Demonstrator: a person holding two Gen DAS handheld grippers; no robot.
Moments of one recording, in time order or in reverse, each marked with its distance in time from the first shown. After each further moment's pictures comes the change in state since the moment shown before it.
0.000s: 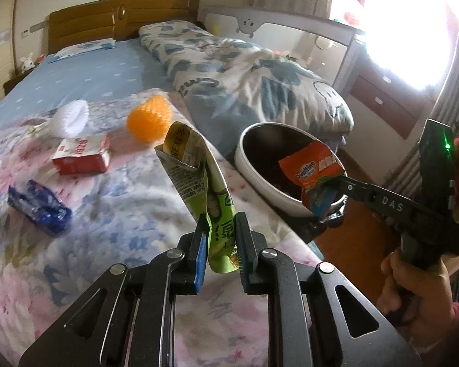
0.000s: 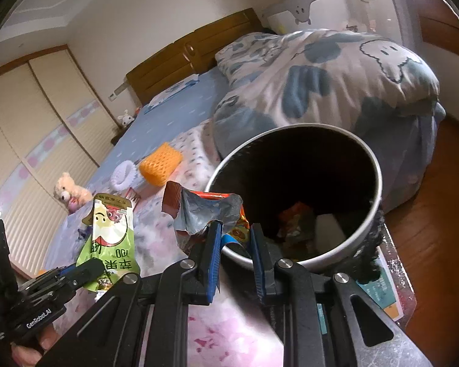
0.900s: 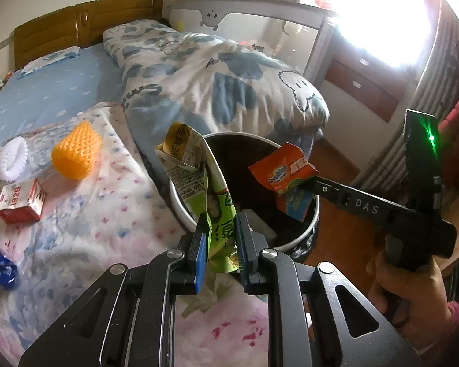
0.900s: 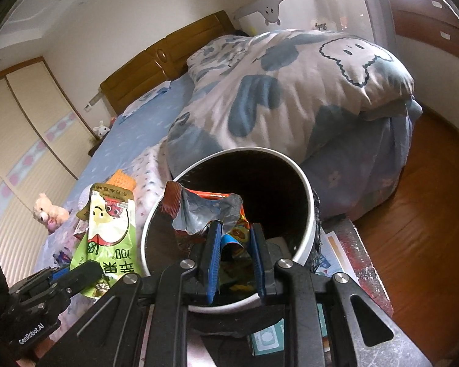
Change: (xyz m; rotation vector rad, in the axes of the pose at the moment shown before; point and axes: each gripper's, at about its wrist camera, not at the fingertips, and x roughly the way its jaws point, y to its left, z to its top) left arm 0.049 -0.068 0.045 0.095 0.035 -0.085; right arm 0.002 -0.059 0.035 0.058 -0.001 -0.090
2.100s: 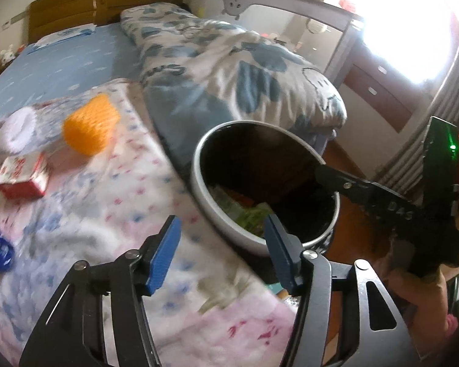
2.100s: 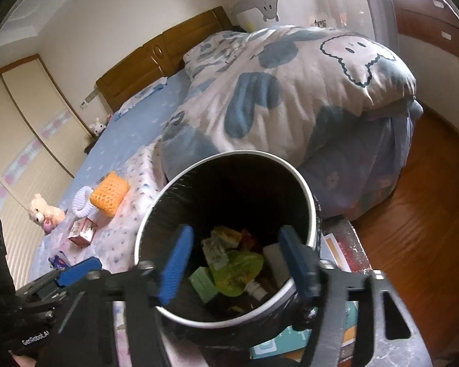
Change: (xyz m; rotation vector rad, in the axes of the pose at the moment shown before) left arm 0.004 0.028 -0.012 -0.112 0.049 0.028; right arm 0.009 0.002 0.009 -0.003 0.017 -0.011
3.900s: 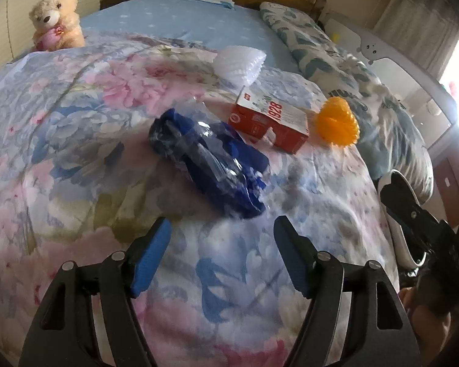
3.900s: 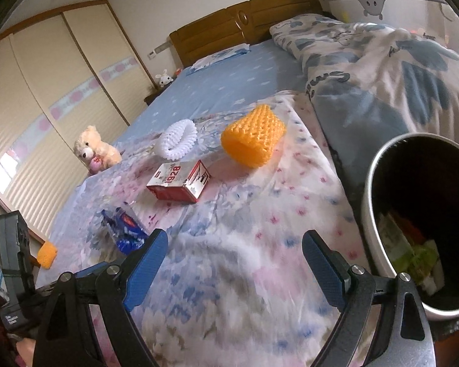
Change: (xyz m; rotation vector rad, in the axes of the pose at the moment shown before) left arm -0.064 0.218 -0.067 -0.460 -0.010 0.287; right arm 0.068 0.196 -0.054 -0.250 0.109 0.211
